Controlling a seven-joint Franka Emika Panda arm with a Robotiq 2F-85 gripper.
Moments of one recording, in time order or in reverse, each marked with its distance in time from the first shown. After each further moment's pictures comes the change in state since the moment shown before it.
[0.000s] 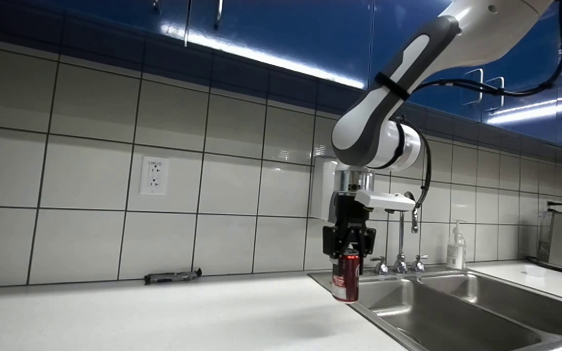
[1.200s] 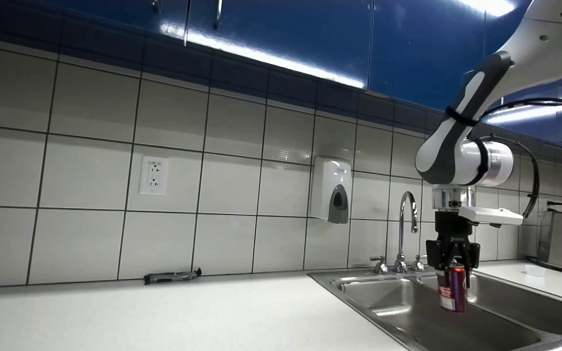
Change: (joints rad) arm -0.252 -0.026 -0.278 -0.087 -0.024 -0.011 -0.268
